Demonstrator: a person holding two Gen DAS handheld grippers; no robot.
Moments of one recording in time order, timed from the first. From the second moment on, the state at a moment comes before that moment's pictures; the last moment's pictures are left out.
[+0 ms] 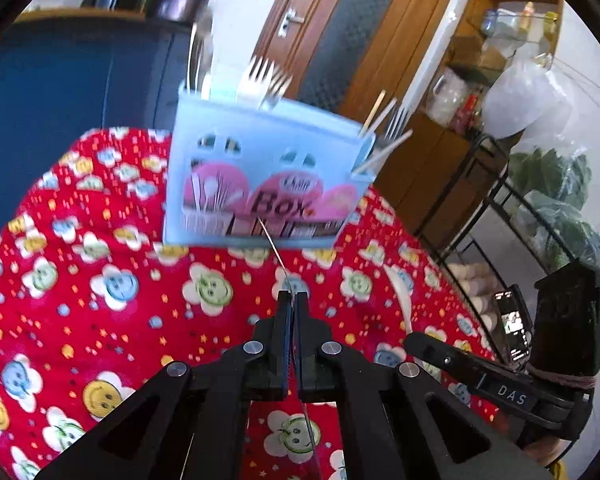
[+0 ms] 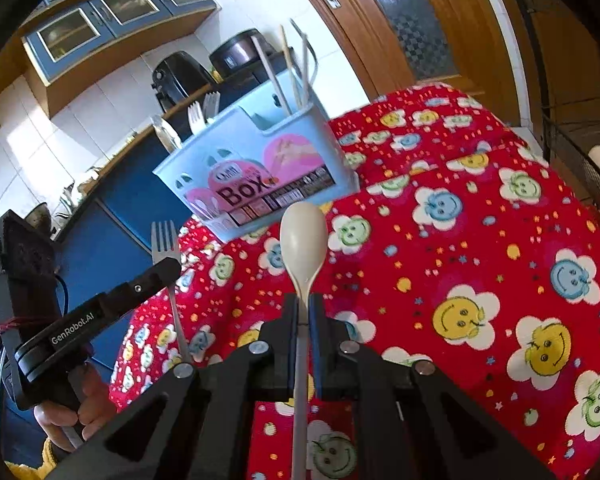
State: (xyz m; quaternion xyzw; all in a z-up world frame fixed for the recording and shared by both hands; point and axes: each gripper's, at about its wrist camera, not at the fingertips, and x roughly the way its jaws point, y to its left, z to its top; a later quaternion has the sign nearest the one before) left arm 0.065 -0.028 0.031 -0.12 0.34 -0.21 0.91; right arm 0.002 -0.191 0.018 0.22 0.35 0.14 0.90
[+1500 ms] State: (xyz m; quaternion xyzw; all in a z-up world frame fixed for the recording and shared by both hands) left arm 0.153 0.014 0.202 -0.07 0.11 -0.09 0.99; right arm 0.042 -0.187 0.098 0.15 0.27 0.14 0.94
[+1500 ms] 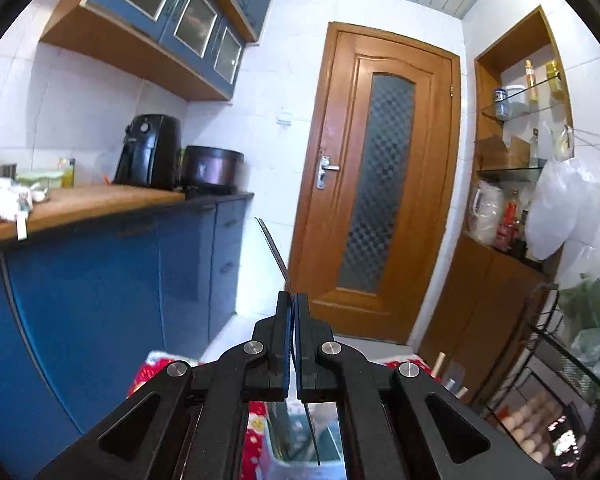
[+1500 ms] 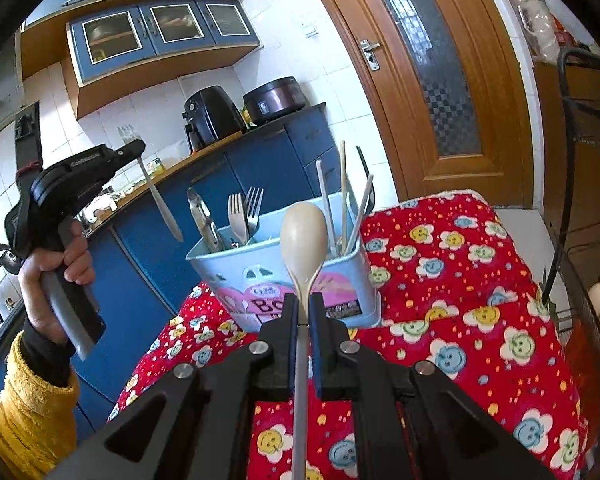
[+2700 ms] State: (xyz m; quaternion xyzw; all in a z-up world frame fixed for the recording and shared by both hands) left arm 0.205 -0.005 0.123 -0.05 0.18 -0.10 0.98; right arm 0.161 -0.138 0.124 0.03 0.09 0.08 0.99
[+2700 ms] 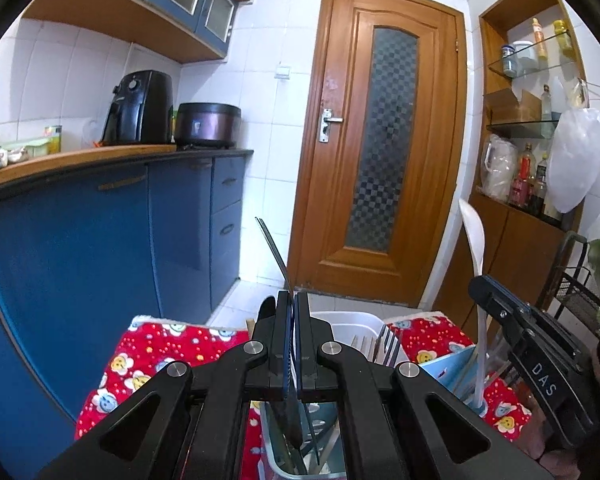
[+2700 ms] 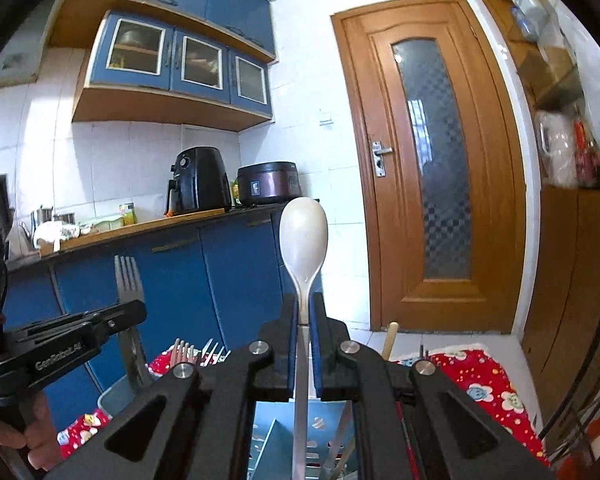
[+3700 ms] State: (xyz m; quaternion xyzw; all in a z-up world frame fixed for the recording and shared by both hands) left arm 0.179 -0.011 0.131 -0.04 0.20 -0.11 0.97; right arm 0.118 -0.152 0.142 0.06 0.12 0.09 0.99
